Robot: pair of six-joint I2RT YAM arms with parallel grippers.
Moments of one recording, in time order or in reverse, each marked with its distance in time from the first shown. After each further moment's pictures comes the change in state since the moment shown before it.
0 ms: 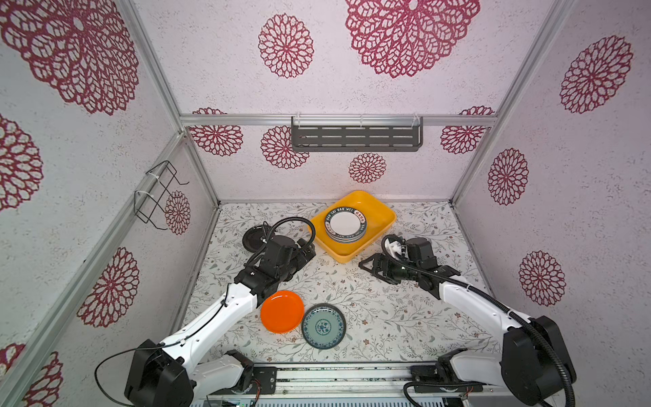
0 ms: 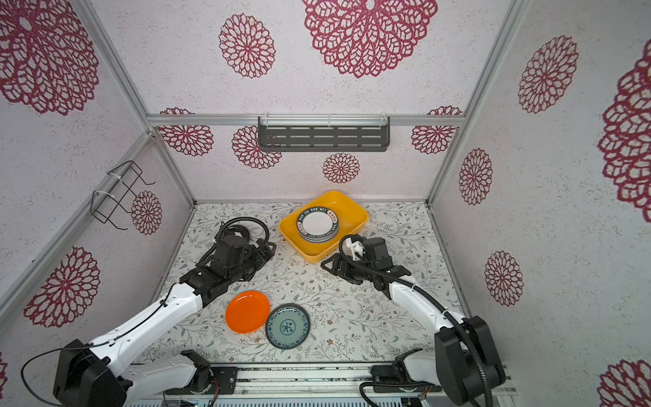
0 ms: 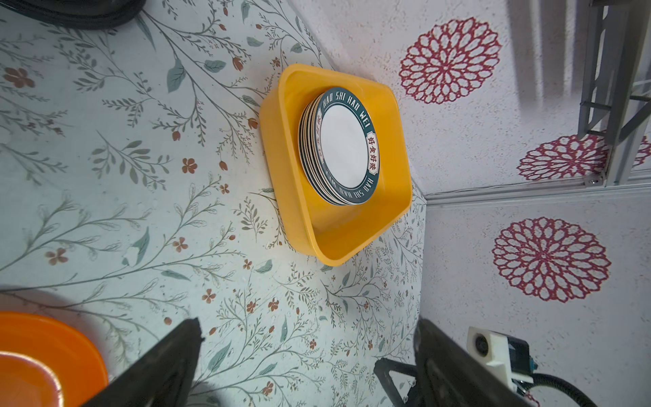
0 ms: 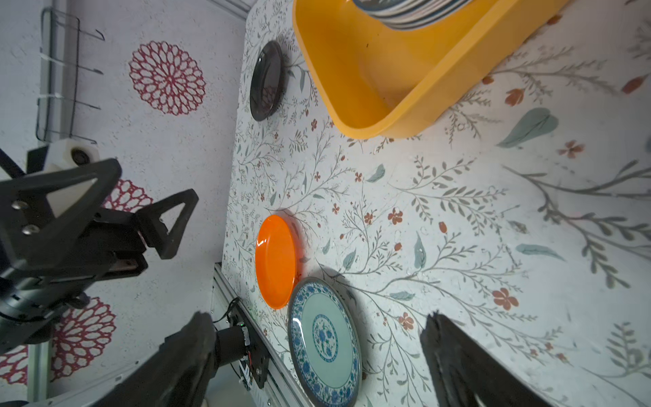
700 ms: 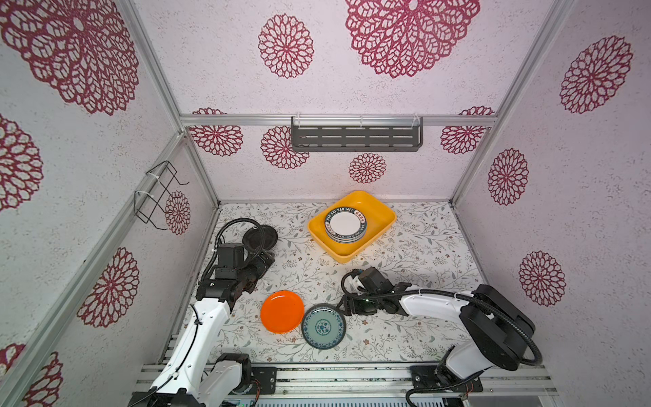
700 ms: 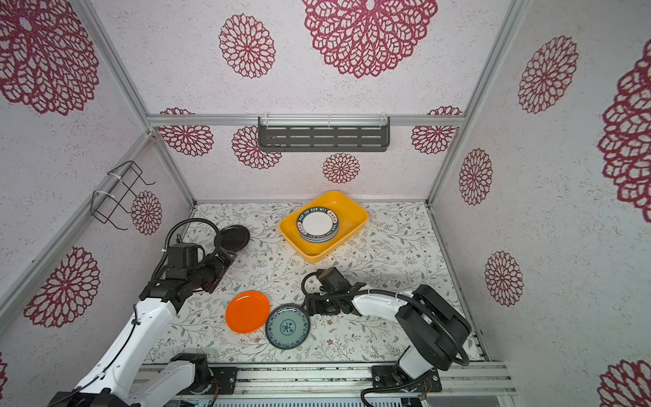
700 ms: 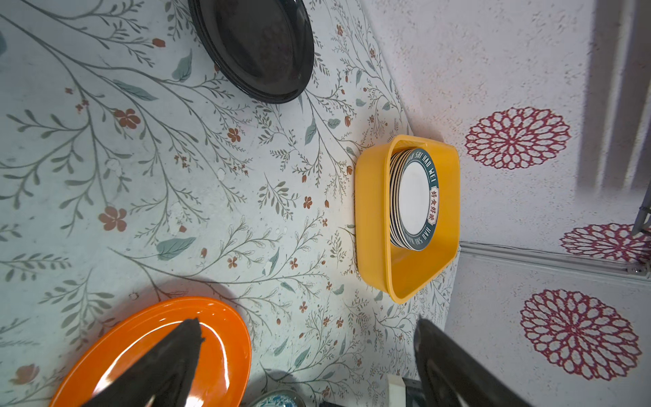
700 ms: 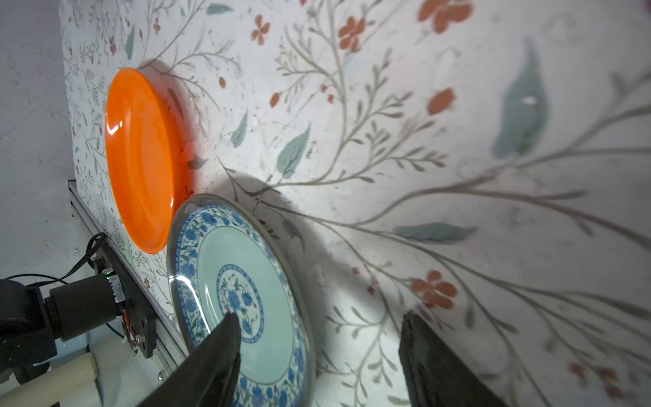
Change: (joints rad) left arm 0.471 -0.163 -0.100 -0.202 0.300 0.175; right arm 0.421 0.289 -0.034 0.069 0.278 0.015
